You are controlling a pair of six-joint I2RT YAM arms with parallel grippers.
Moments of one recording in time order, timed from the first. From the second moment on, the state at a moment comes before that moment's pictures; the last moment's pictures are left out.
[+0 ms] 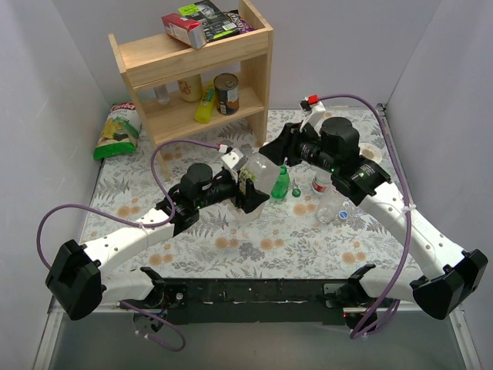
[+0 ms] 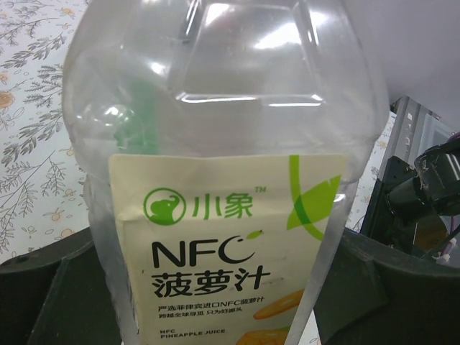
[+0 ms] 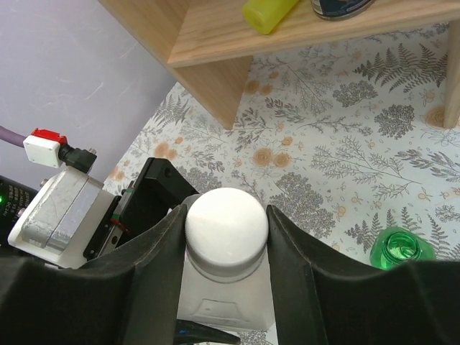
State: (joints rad) left arm -0.76 1.19 0.78 0.24 0.33 -0.21; right arm 0.64 1.20 1.26 -0.27 -0.23 0.47
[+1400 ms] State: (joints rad) left arm -0.73 1.18 0.78 0.28 0.51 -0.24; right arm 0.53 1.10 1.09 -0.01 -0.51 0.50
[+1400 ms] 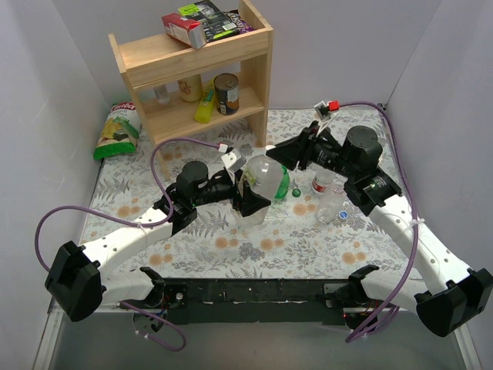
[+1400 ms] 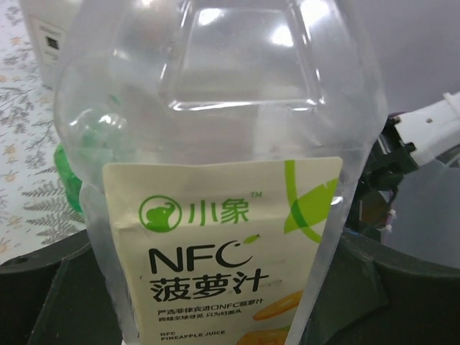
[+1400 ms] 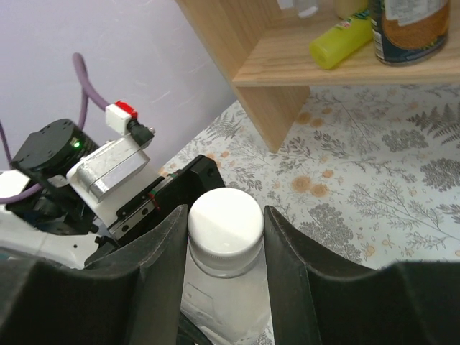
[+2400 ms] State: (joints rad) left arm -0.74 1.19 0.77 0.36 0.78 -0.26; right arm 0.53 1.06 1.12 -0.01 -0.68 0.43
